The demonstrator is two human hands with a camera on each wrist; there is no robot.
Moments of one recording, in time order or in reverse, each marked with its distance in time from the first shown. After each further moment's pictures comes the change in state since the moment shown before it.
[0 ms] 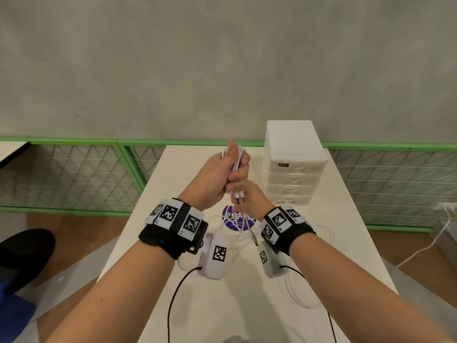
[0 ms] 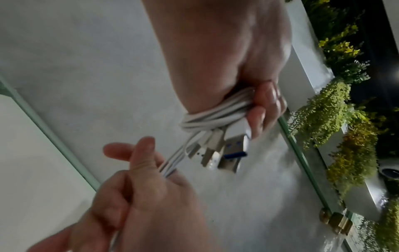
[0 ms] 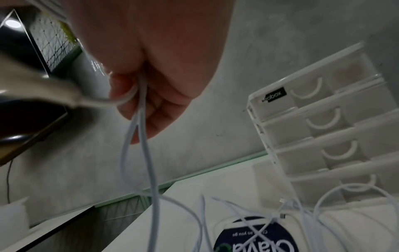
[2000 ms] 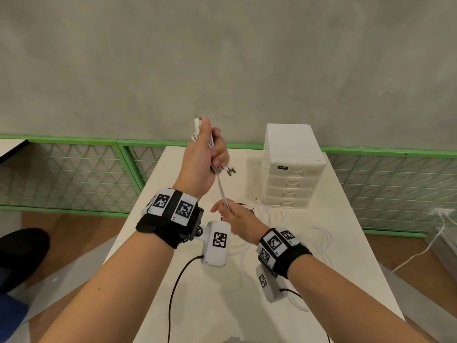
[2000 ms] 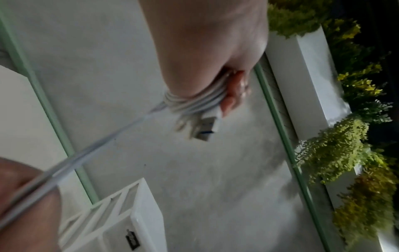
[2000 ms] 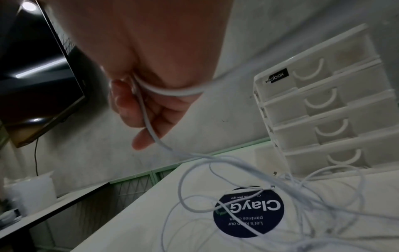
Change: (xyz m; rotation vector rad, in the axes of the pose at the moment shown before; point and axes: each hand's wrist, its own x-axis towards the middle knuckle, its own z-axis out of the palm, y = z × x) left_hand 0.015 0.019 -0.012 -0.324 0.358 0.173; right_hand -0.026 0.028 0.028 0.010 -0.187 -0.007
